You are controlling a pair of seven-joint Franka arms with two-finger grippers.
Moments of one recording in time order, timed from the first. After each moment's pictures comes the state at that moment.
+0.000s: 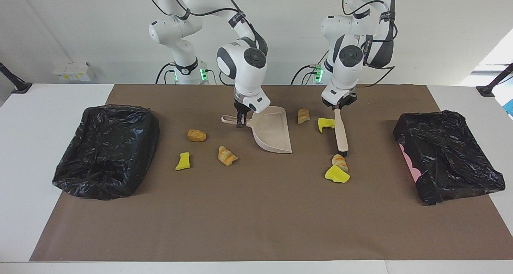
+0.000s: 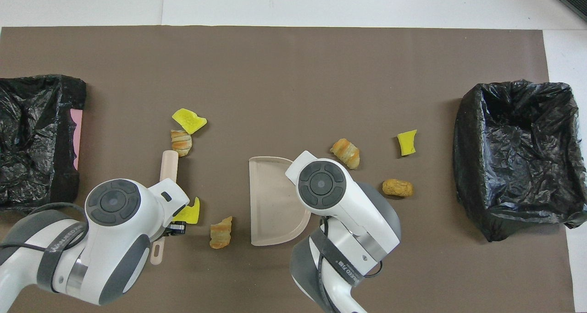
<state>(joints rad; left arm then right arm) -0.30 -0.21 -0.12 -2.45 0.07 1.99 -0.31 0.59 0.17 0.03 -2.00 -0.14 2.03 -0.91</state>
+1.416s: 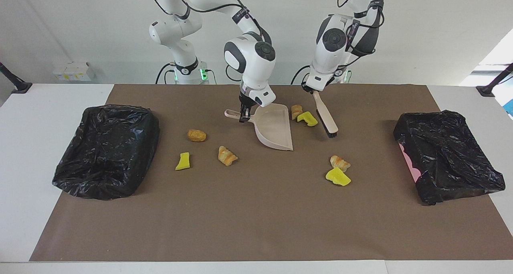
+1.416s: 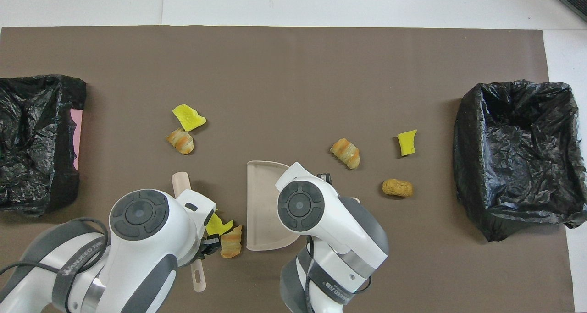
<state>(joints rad) -0.45 -0.29 -0.12 -2.41 -0.12 1.79 -0.81 0.66 0.13 0.03 -2.06 -0.20 2.02 -0.79</state>
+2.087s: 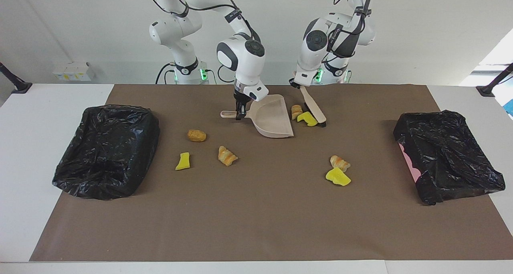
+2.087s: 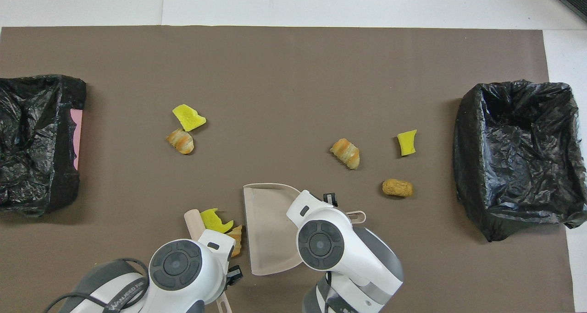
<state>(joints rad) -0.60 -0.33 -0.12 -2.57 -0.25 1.97 -0.95 0.66 0.04 0.03 -2.26 -0.23 2.19 -0.83</state>
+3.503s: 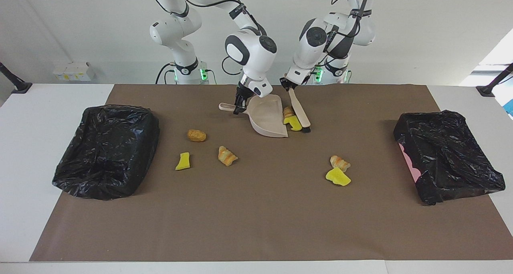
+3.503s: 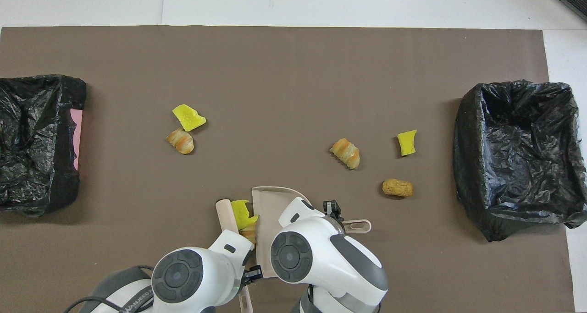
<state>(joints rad) -0.66 -0.30 -0.12 -2.57 -0.35 2.13 -0.78 0.73 0.05 0.03 -2.20 -0.32 2.00 -0.69</state>
